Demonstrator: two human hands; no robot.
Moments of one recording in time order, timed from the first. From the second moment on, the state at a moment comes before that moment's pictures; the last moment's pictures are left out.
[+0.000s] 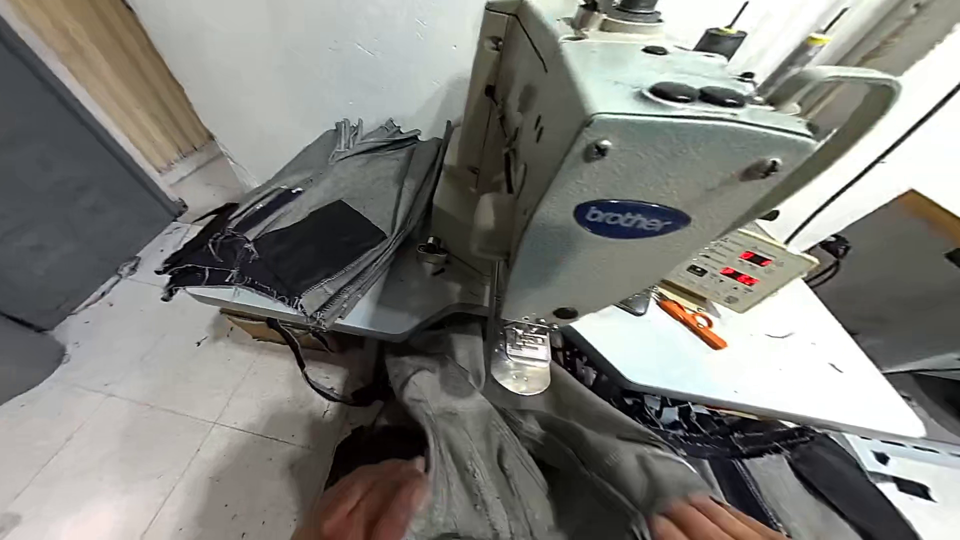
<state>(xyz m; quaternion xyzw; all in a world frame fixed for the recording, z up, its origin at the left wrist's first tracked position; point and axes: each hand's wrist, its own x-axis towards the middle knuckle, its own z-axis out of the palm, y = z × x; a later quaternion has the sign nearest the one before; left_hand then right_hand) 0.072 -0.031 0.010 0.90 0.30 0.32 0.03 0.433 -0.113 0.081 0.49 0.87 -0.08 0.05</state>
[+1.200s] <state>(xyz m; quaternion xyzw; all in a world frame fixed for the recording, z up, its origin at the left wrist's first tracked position) 0.188 0.120 0.033 0.73 0.48 0.23 0.43 0.534 0.046 -0.045 0.63 0.72 0.02 -0.30</state>
